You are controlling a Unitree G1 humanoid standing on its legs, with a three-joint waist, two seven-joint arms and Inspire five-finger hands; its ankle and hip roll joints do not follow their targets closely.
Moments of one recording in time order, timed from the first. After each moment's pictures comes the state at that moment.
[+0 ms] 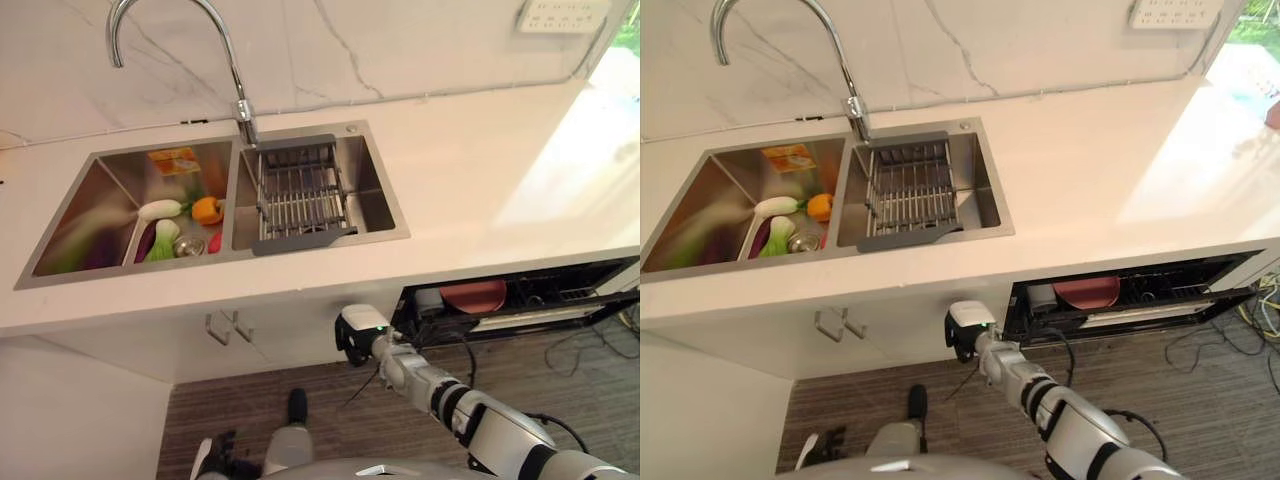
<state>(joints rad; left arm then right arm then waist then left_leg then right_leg) 0.11 0.18 -0.13 1.29 0.04 -0.19 0.26 -0.44 -0.19 0.86 0.99 -0.59 -0.08 -0.32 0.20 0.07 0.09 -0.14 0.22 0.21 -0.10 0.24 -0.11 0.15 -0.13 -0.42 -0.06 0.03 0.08</state>
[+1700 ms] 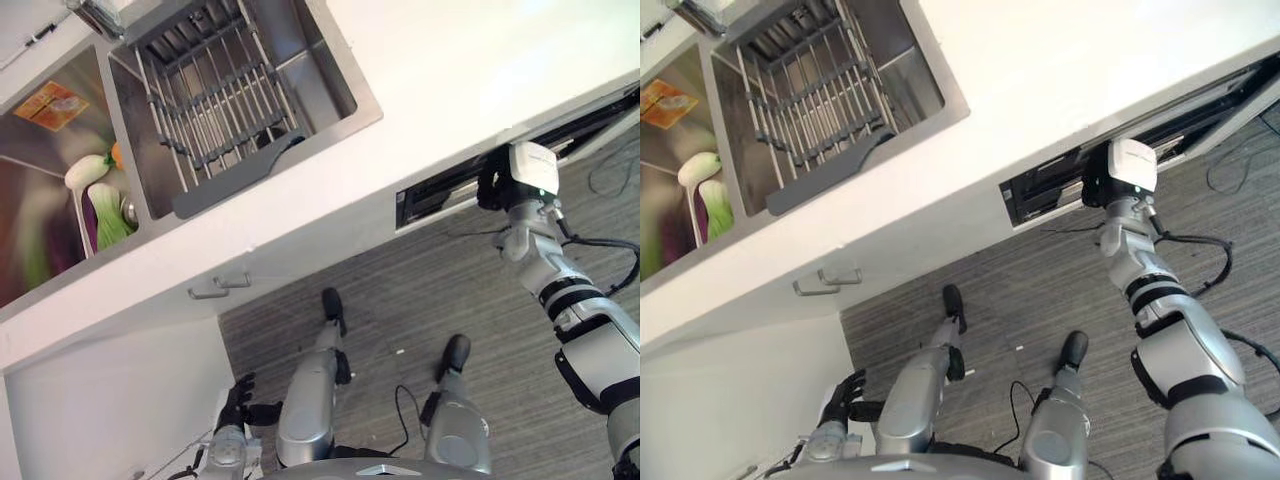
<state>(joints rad) 0.03 0.16 -0.21 1.10 -0.13 -0.24 0.27 -0.83 -0.66 0.57 1.02 -0.31 -0.06 -0.55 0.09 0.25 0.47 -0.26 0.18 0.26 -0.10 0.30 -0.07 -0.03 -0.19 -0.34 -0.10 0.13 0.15</state>
